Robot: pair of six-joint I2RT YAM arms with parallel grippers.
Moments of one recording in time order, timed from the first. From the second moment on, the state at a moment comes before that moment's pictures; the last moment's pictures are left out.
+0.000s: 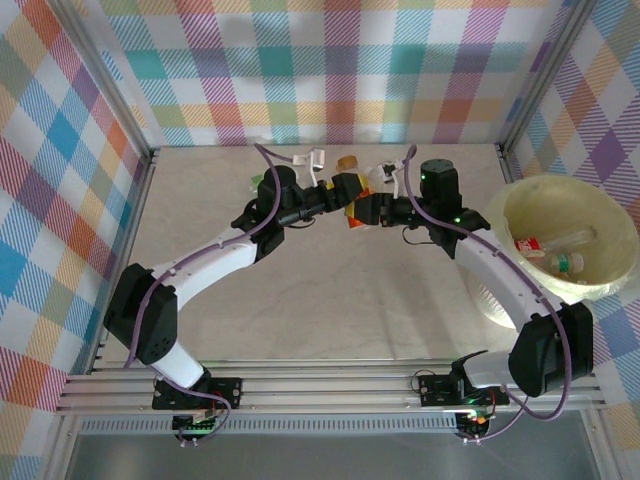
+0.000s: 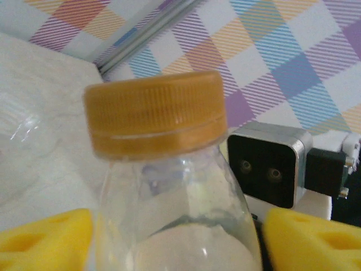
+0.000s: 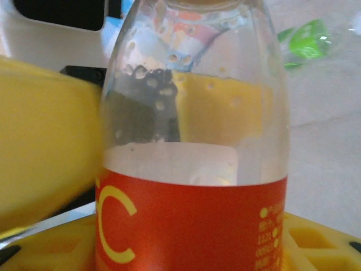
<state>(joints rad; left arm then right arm) -0.65 1.59 1.20 0.30 0.39 -0.91 0.36 1.34 1.11 -0.24 -0.80 0.46</state>
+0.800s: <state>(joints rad) -0.65 1.39 1.16 0.04 0.04 -0.80 0.18 1.00 1.41 -0.77 0.15 0.02</state>
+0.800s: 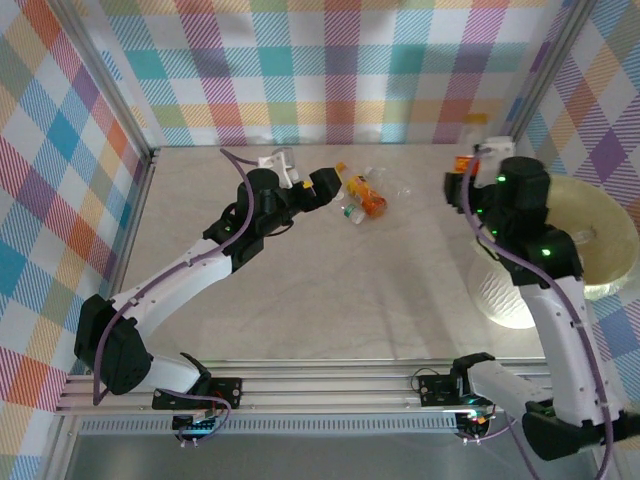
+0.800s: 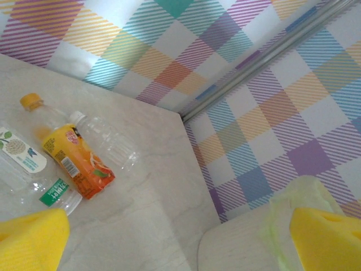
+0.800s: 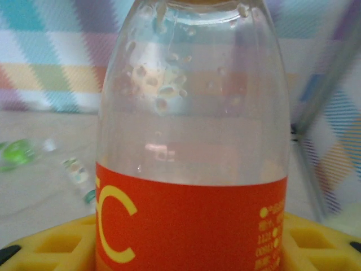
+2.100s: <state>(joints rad) -0.63 1.43 1.18 -0.12 -0.05 -0.82 -0.25 1.04 1.43 -1.09 0.14 0.08</state>
